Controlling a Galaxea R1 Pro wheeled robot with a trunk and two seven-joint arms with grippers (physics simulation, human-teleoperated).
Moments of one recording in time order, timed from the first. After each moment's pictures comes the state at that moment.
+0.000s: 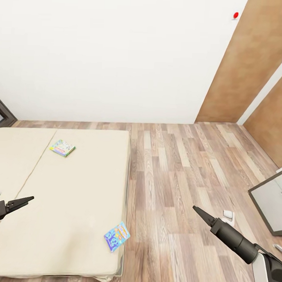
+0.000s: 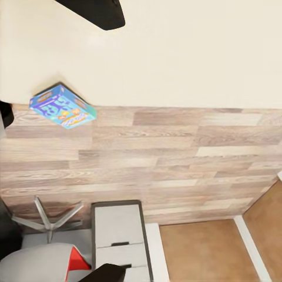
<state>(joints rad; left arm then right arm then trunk) -0.48 0.43 0.83 -1.08 -0.28 0.87 -1.56 -0.21 0.01 -0.55 -1.48 -0.31 0.73 1.16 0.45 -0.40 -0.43</state>
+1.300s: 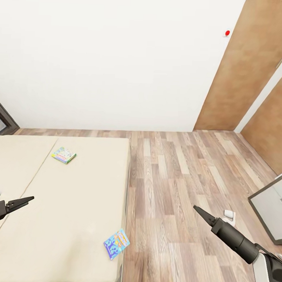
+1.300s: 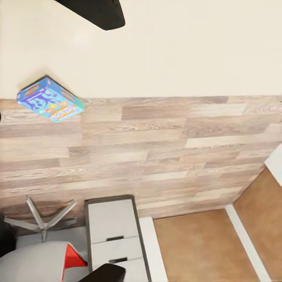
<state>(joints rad) -0.48 0.43 0.82 -1.08 -0.28 0.87 -1.56 -0.21 0.01 -0.55 -1.48 -0.31 0.73 1.16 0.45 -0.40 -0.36</state>
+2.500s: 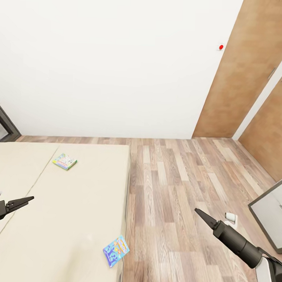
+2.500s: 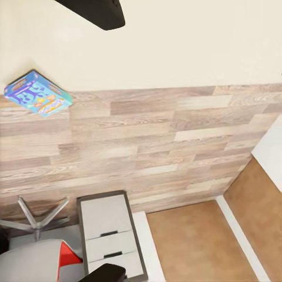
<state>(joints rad) -0.48 0.43 0.82 -1.08 -0.28 0.87 -1.56 -0.19 0.00 -0.56 -1.49 -0.32 0.74 1.18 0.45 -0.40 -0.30</state>
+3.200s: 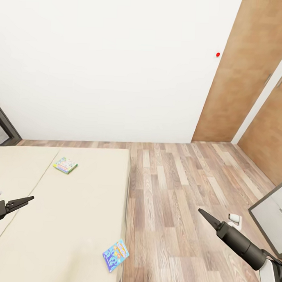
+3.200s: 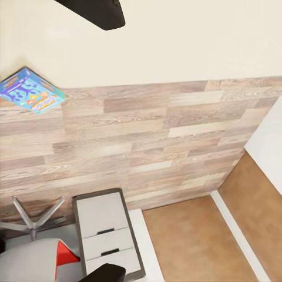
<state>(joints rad) -0.48 0.43 0.82 -1.08 -0.28 0.87 -1.56 -0.19 0.00 -0.59 -1.49 -0.32 0.74 1.20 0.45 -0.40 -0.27</state>
